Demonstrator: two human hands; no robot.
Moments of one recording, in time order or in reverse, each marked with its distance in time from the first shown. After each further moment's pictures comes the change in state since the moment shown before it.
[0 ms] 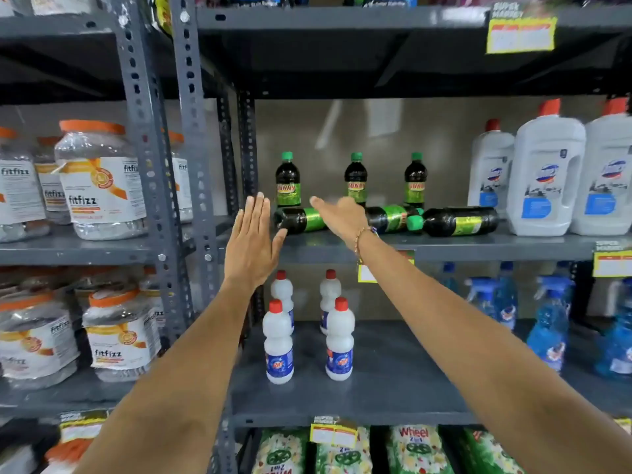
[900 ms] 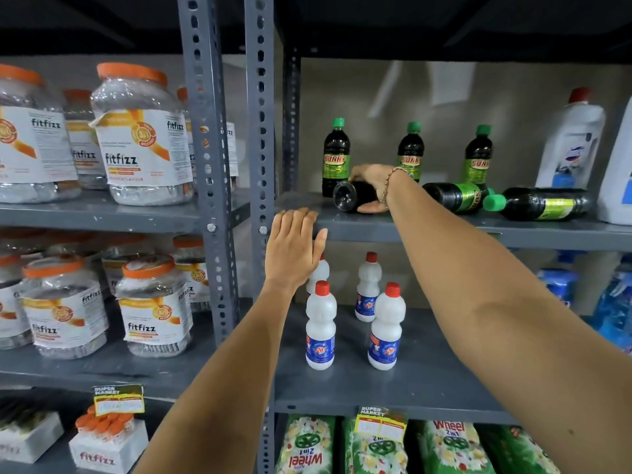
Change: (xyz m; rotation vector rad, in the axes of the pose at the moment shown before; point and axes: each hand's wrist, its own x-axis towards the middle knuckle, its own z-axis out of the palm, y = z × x) left_hand -0.035 -0.051 0.047 0.039 0.228 0.053; right_hand 0.070 -0.028 0.072 0.129 -0.247 0.488
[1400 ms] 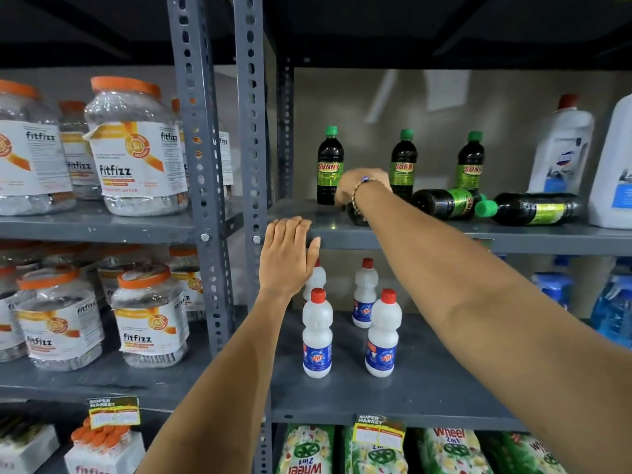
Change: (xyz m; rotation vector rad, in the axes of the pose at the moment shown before) left_hand -0.001 0.000 0.003 0.000 -0.005 -0.021; right_hand -0.014 -0.014 0.019 -1.202 0.321 -0.276
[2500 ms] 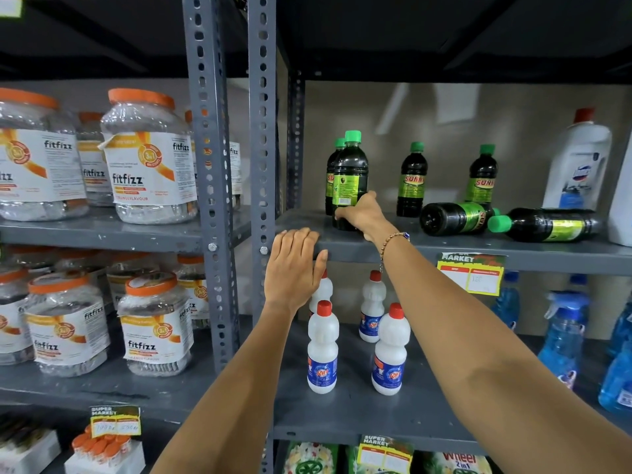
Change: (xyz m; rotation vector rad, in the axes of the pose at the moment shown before) left_hand 0.002 -0.001 0.004 0.035 0.048 0.022; right_hand 0.044 0.006 0.063 1.206 0.097 0.054
